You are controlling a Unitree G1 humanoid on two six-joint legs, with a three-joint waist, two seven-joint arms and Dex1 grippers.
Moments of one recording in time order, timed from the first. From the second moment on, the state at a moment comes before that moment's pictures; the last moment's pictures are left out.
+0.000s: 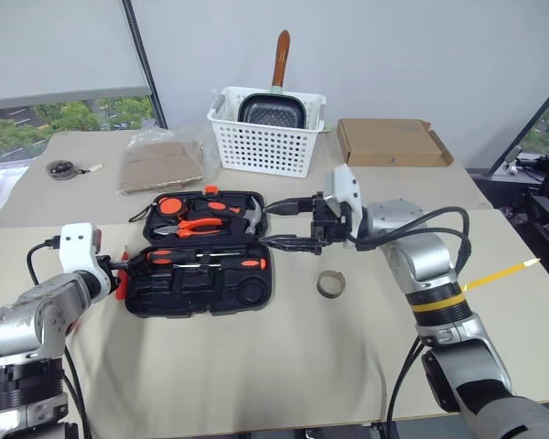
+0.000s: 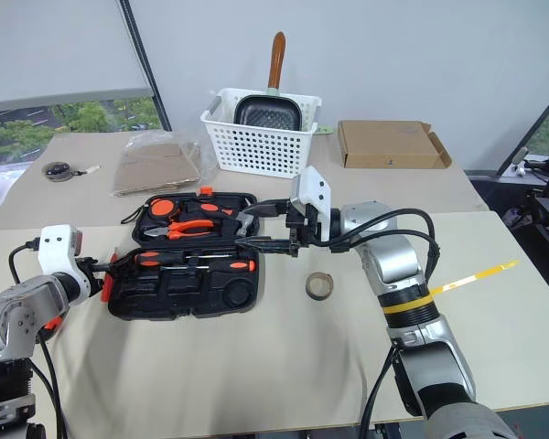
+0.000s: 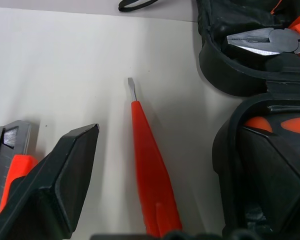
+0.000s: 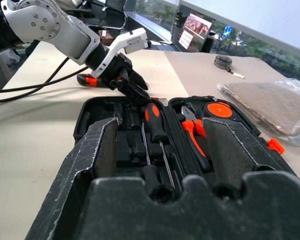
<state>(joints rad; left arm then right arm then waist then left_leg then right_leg) -0.27 0.64 0.40 -0.03 -0.47 0.97 -0.26 -0.75 -0.38 0.16 0.09 0.34 0.25 1.17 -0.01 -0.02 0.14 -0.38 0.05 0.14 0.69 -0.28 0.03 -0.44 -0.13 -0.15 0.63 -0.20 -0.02</state>
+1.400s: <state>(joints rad) -0.24 0.50 0.45 -0.11 -0.51 0.97 -0.23 -0.75 -0.40 0.15 0.11 0.38 0.25 1.19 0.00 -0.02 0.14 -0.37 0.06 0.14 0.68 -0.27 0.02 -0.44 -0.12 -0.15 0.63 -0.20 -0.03</state>
